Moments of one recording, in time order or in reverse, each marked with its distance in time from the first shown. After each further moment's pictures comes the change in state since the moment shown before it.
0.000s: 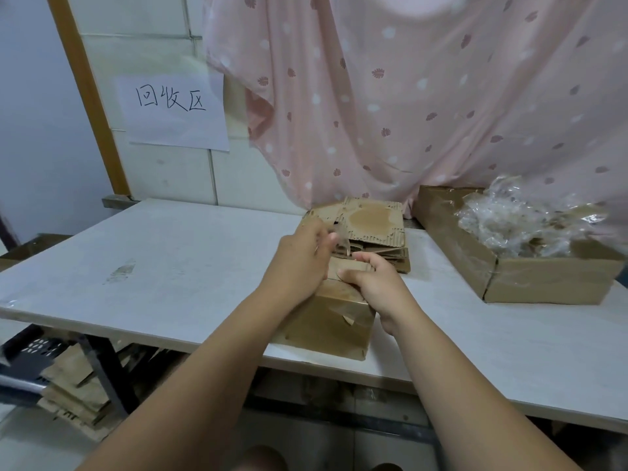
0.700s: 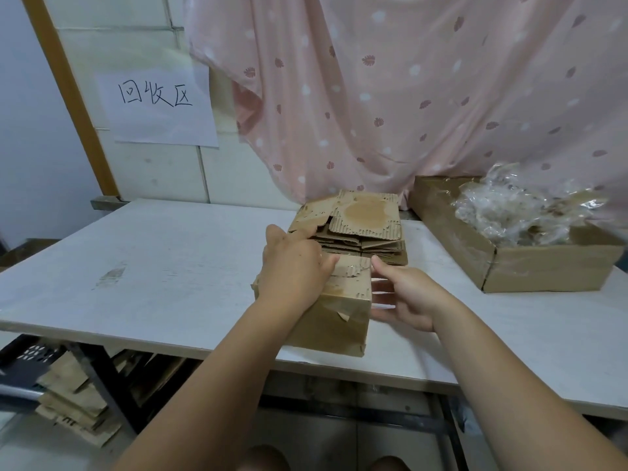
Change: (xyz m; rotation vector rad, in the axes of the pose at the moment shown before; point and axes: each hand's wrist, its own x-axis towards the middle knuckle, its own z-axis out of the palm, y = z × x) left_hand 0.002 -0.001 0.013 0.489 -0.035 -0.048; right_hand 0.005 0.009 -0.045 0.188 -0.163 0.238
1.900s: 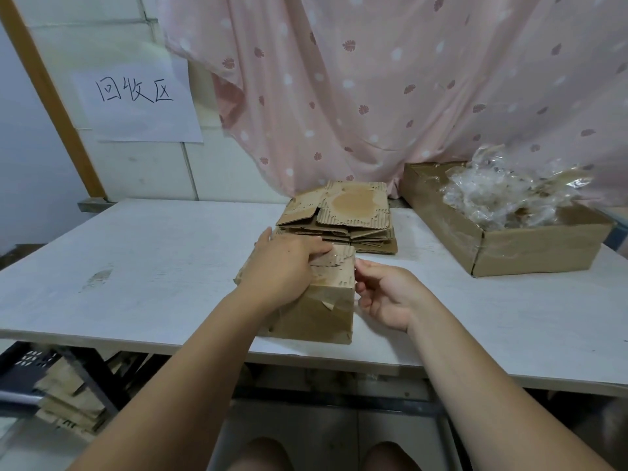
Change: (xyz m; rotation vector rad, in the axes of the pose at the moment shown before) left_hand 0.002 -0.003 -0.004 0.026 -0.193 0.224; right_hand -0.002 0.012 0.014 0.393 0.009 0.072
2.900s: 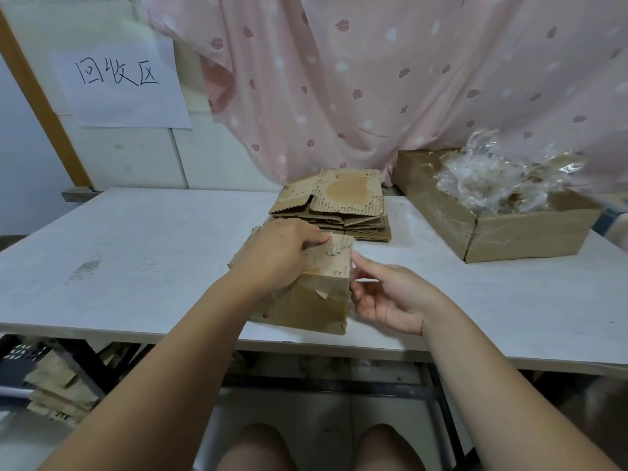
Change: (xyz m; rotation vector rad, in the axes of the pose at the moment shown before) left_hand 0.005 -0.010 0.006 -0.096 0.009 0.080; right_hand -0.022 0.005 -0.014 -0.040 -0.134 0.069
